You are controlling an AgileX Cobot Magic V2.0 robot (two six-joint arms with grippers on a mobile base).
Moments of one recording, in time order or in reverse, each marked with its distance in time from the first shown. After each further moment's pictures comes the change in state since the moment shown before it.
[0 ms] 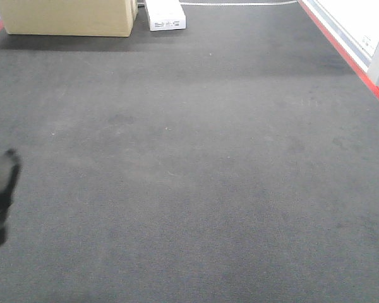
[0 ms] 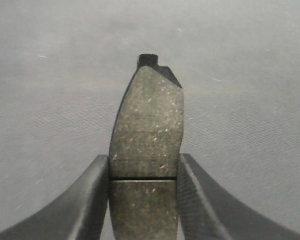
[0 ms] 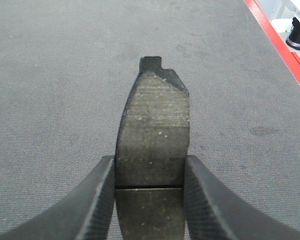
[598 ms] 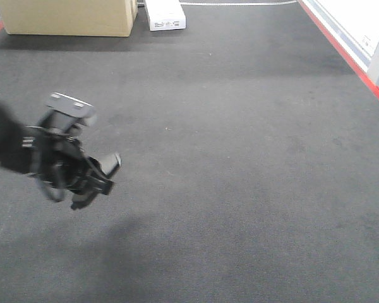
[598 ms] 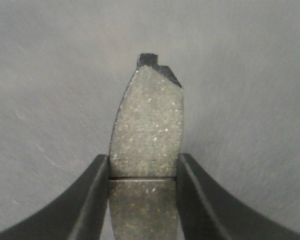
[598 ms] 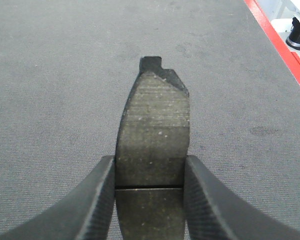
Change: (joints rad) left arm -0.214 0.752 -0.489 0.167 0.205 -0.081; right arm 0.000 0.000 0.000 0.000 0.000 0.000
